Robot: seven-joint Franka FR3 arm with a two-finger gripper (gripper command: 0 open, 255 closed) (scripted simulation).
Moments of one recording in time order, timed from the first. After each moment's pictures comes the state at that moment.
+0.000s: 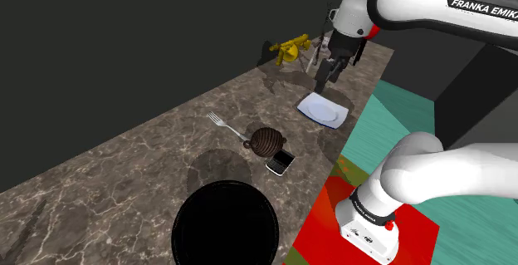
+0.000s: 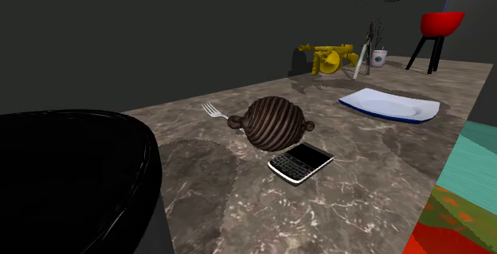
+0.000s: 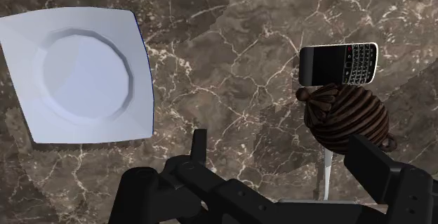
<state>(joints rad) 0.00 -0.83 0.07 -2.44 0.02 1.62 -0.02</state>
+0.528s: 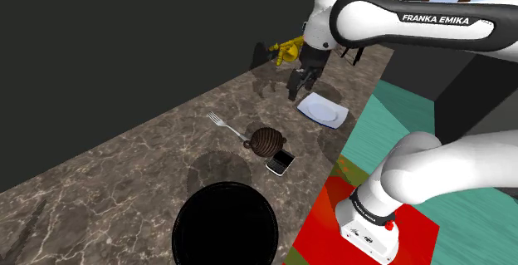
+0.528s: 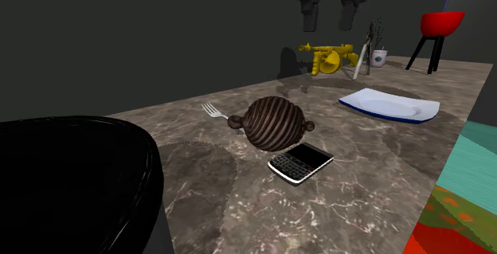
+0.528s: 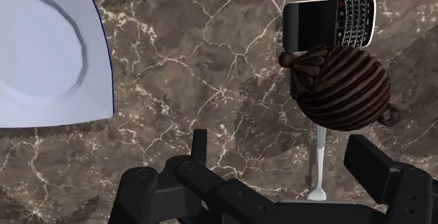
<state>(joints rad) 0.02 -0.68 0.15 -2.45 0.07 1.80 0.07</state>
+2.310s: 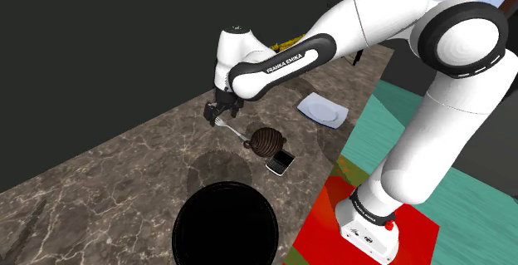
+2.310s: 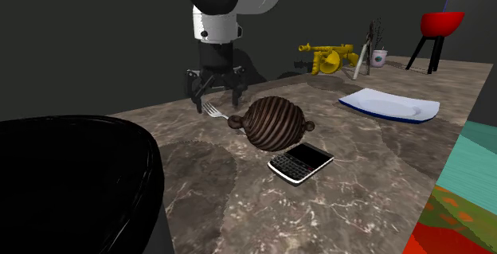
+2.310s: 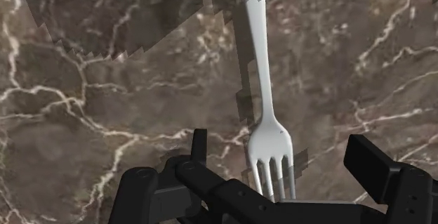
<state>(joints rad) 0.03 0.15 0.36 -2.15 -0.11 2.36 0.50</state>
